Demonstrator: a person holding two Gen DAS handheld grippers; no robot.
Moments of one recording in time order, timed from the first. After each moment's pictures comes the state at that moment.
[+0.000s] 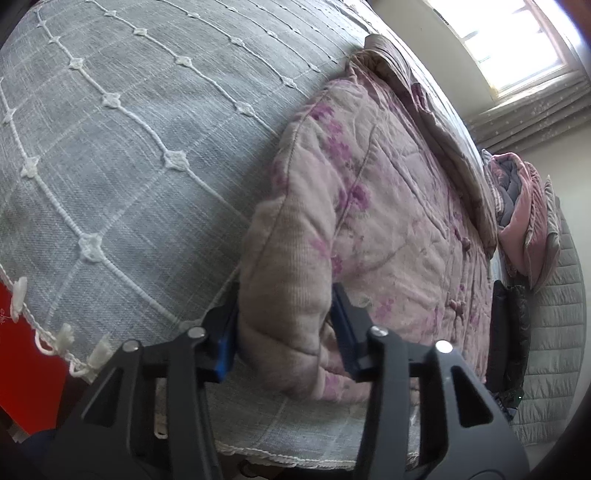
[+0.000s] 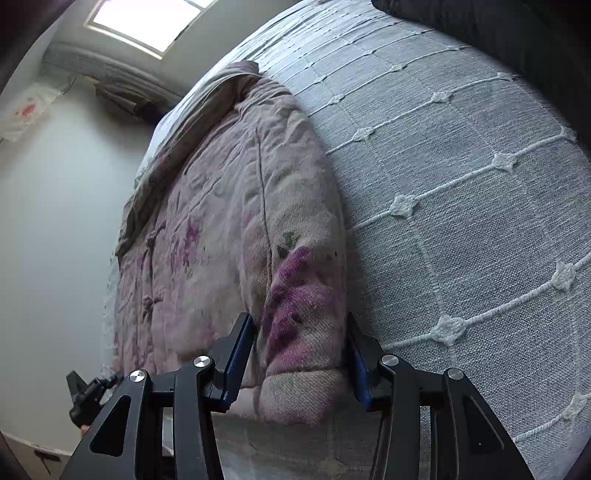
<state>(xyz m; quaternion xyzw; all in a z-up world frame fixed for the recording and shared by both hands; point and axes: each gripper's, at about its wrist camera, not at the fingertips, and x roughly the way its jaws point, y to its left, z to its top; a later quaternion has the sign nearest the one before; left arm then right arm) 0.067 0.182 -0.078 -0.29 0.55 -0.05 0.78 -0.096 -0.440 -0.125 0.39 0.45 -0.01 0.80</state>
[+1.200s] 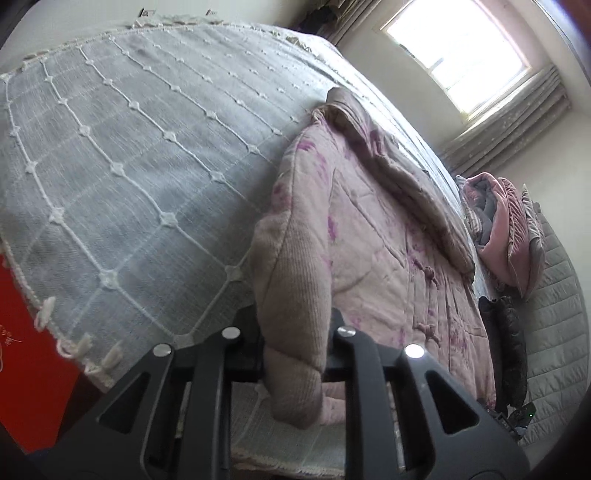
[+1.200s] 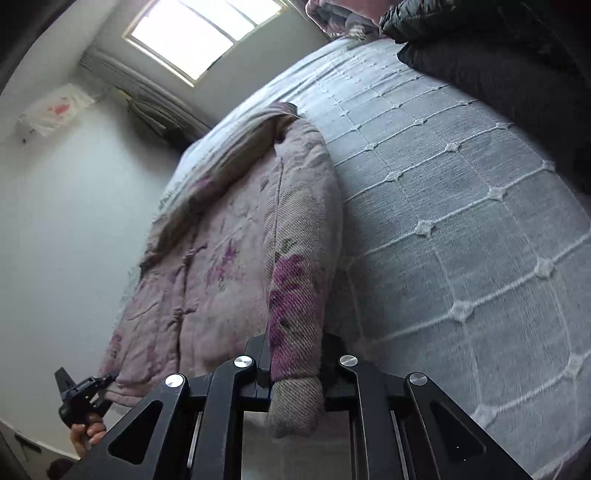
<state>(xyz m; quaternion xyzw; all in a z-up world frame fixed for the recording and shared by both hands) 0.041 0.178 -0.030 -0.28 0.45 -0.06 0.85 -0.145 -0.410 -0.087 0.36 0.36 0.00 0.86</state>
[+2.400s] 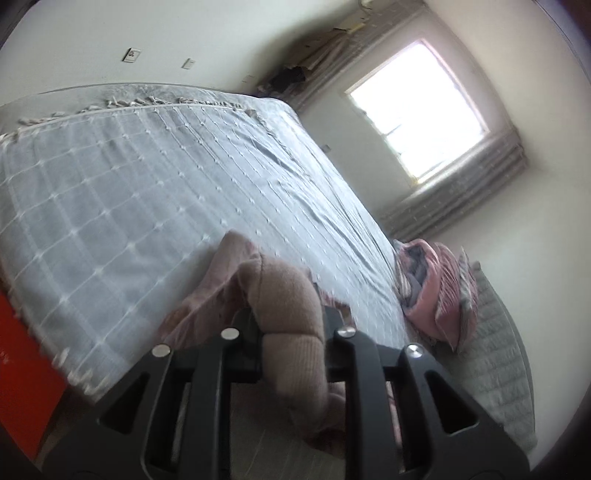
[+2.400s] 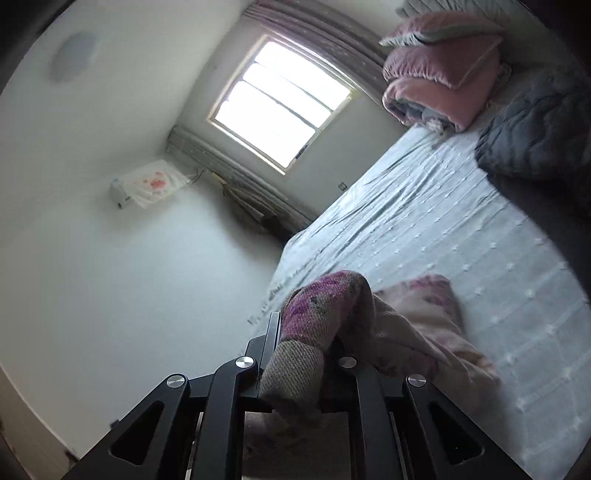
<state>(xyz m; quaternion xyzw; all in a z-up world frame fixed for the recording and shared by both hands) 0.071 0.213 0.117 -0.37 0.34 -0.09 0.86 -0.110 -0.447 0.082 0.43 0.15 0.08 0.89</state>
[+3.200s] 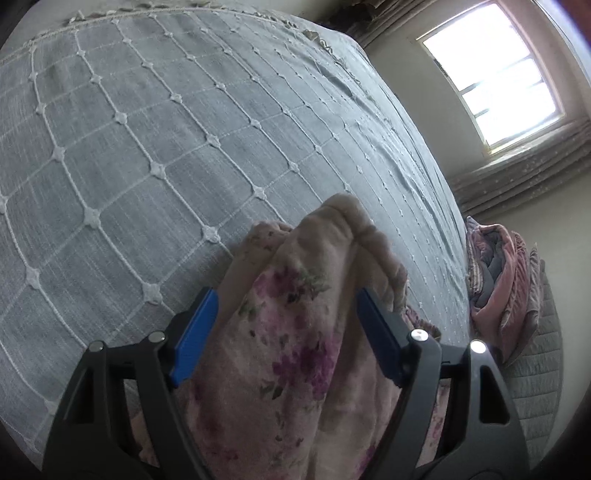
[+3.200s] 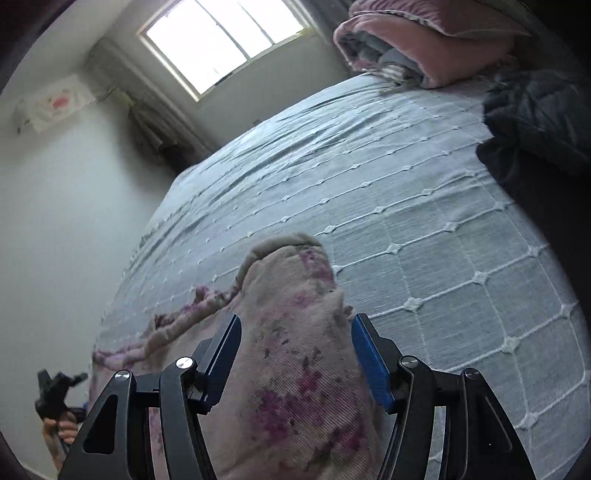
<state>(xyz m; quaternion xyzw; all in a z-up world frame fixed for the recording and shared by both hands) 0.250 0.161 -0.035 -0.33 0.47 -0.03 0.81 0.111 -0.475 -0.060 0.26 0.35 -0.04 0.90</state>
